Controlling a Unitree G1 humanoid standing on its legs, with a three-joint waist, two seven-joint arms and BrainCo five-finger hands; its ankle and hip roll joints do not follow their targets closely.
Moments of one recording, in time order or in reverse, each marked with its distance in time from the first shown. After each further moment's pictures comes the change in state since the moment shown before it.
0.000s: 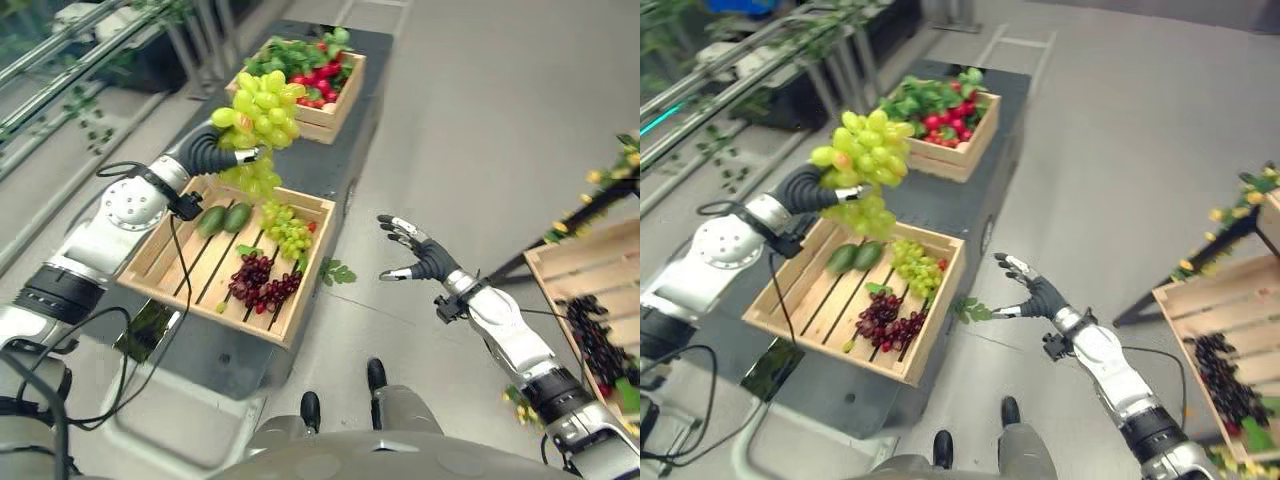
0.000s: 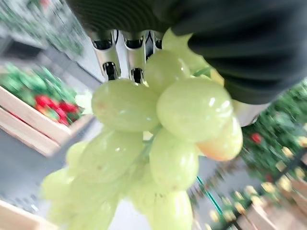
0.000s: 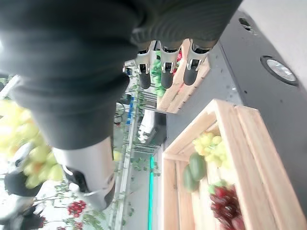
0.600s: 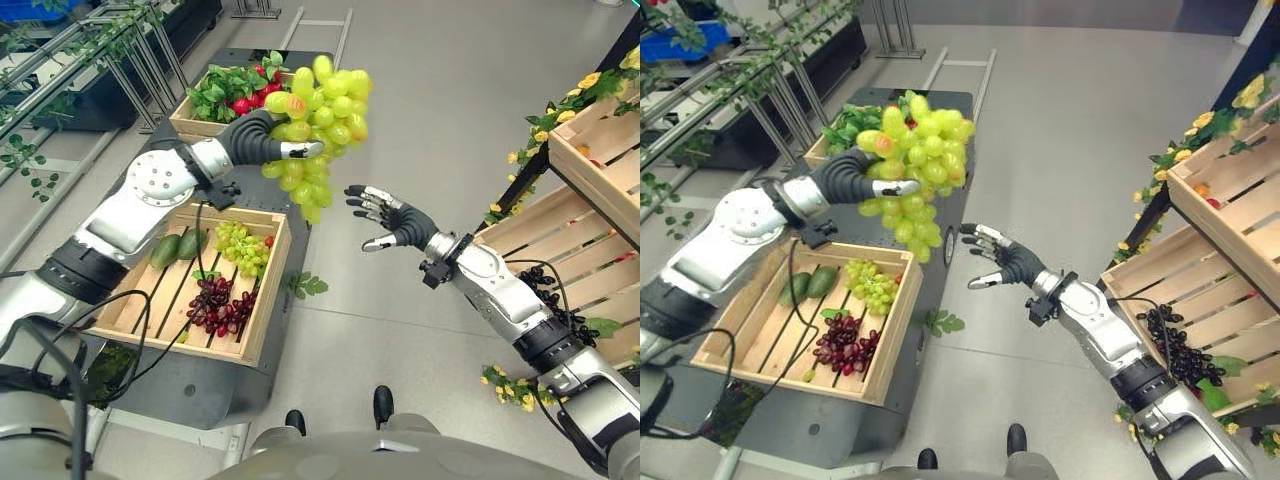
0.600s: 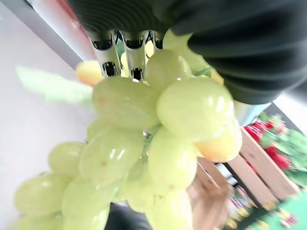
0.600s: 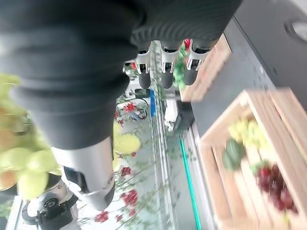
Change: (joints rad) left arm -0.188 -0.050 -0.170 -0.166 -0.389 0.024 -0.210; right arm -0.190 -0.056 0.167 0.004 0.506 0.160 0.143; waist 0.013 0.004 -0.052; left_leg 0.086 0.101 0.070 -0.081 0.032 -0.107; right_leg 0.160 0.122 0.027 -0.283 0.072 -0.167
